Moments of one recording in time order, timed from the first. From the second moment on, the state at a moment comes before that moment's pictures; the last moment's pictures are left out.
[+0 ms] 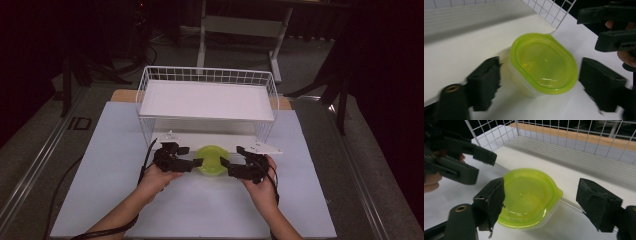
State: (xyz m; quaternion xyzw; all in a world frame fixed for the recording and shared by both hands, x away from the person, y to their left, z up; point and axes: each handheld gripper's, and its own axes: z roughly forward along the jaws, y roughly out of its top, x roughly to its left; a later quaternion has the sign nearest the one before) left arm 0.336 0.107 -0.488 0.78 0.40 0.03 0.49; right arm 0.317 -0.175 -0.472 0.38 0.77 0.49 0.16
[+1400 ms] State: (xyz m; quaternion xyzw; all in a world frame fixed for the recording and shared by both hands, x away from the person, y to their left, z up) left arm 0.319 0.098 -0.501 0.78 0.43 -0.01 0.45; right arm 0.317 -0.181 -0.490 0.42 0.78 0.46 0.05
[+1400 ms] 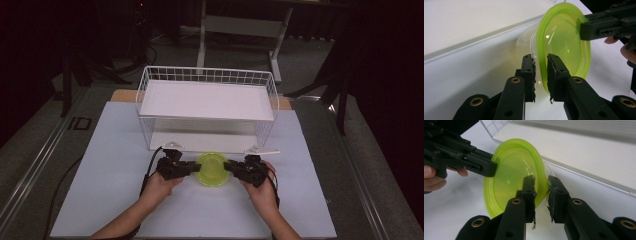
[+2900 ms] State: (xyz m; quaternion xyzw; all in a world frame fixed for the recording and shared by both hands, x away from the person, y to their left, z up) left arm 0.351 0.102 -0.498 0.75 0.45 0.07 0.48; right arm 0.370 -0.159 -0.475 0.42 0.78 0.45 0.11
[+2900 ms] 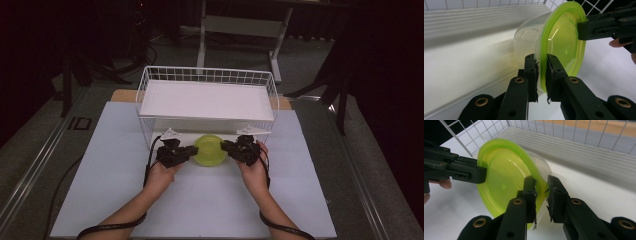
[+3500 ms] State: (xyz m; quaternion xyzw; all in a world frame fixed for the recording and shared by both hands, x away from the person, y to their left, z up) left arm 0.366 0.102 -0.499 0.75 0.45 0.09 0.48; right arm 0.386 -0.157 -0.480 0.43 0.77 0.46 0.11
